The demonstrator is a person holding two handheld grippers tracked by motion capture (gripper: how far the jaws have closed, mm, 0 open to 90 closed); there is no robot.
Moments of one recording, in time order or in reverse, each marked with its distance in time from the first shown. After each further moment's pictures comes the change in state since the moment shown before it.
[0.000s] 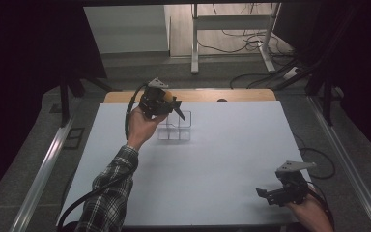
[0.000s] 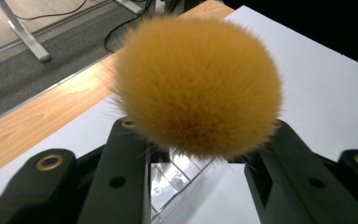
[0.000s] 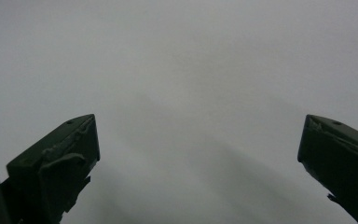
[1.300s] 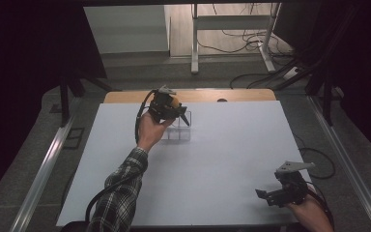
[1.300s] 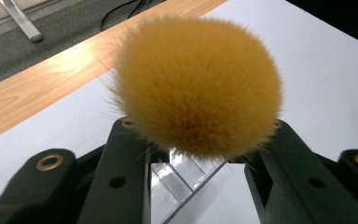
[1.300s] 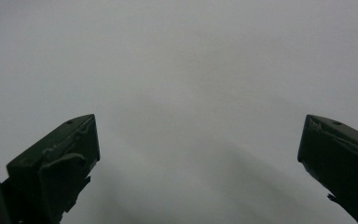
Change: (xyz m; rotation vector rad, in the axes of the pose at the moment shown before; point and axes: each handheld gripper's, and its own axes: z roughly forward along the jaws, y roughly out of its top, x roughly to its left) left arm 0.001 -0.016 0.043 0.046 -0.007 -0.049; right arm 0.001 -0.001 0.001 0.014 0.011 -0.008
